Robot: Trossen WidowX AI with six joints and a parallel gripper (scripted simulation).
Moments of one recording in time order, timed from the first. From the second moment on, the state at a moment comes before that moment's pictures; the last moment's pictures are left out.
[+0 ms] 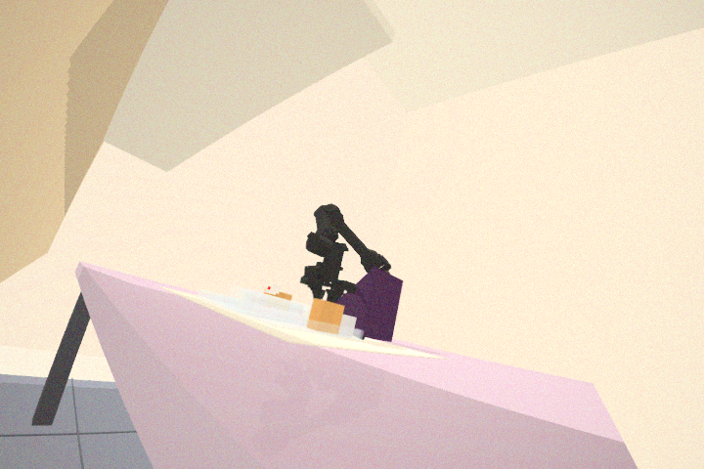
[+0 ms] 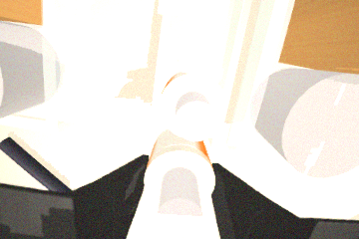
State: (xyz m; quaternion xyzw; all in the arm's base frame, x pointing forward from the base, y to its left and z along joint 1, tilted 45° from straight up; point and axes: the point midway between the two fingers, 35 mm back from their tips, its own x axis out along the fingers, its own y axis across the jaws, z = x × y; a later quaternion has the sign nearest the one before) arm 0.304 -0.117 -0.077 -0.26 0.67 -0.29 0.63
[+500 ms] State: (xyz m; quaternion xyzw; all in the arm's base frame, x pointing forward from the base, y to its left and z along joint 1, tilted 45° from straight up) arm 0.309 -0.117 -0.077 -0.26 0.67 -0.29 0.63
